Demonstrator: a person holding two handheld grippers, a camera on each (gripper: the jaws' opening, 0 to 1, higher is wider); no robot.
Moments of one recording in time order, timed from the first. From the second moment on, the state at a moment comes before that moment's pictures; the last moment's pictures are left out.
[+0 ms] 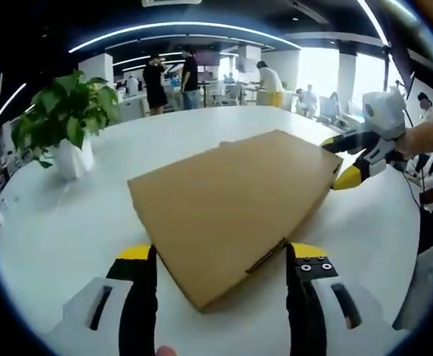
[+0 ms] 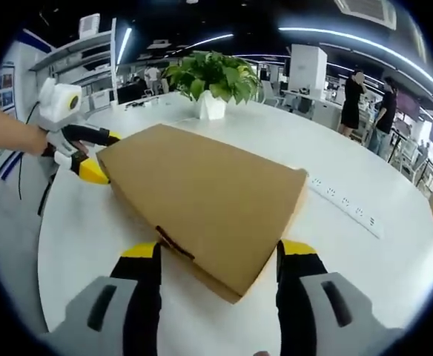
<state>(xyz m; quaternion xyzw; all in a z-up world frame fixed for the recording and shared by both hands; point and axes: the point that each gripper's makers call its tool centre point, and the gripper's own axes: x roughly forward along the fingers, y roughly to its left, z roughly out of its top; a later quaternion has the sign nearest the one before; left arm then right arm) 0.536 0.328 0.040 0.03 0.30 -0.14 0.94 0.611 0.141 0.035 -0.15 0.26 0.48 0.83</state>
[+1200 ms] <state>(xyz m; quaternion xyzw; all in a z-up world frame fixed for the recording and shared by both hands) 0.489 0.357 0.040 0.05 0.33 -0.21 0.92 0.534 0.153 0.039 -0.14 0.27 0.47 0.83</state>
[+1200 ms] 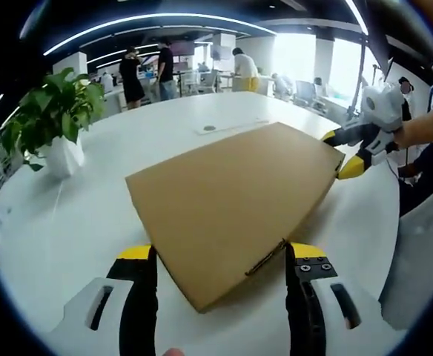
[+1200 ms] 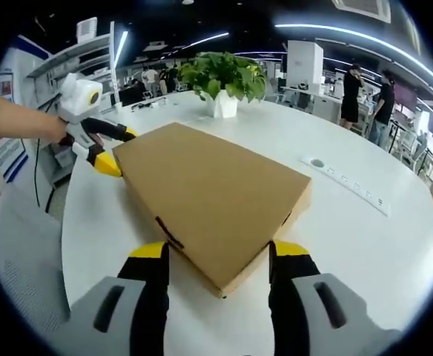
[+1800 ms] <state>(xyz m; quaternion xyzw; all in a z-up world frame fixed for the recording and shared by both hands) 0.466 0.373 0.041 0.07 0.34 -0.24 0.91 0.497 0.165 0.040 -0.14 0.26 0.48 0.83</state>
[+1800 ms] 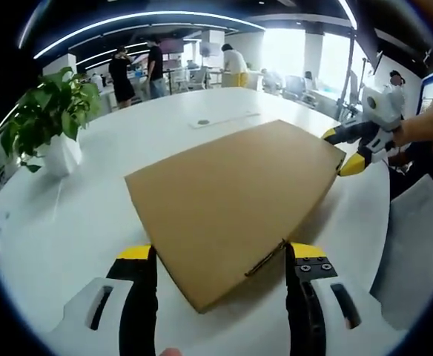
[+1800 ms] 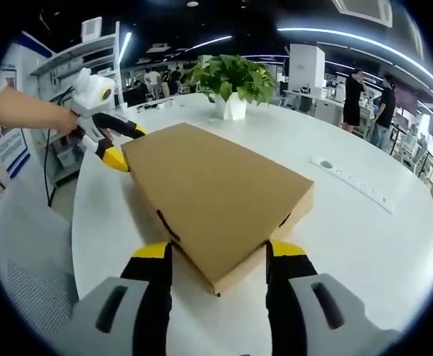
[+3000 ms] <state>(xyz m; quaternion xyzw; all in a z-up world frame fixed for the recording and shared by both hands) 0.415 0.402 0.041 0.08 0.35 -0.26 0.90 0.437 0.191 0.041 -0.12 0.26 0.49 0.82</state>
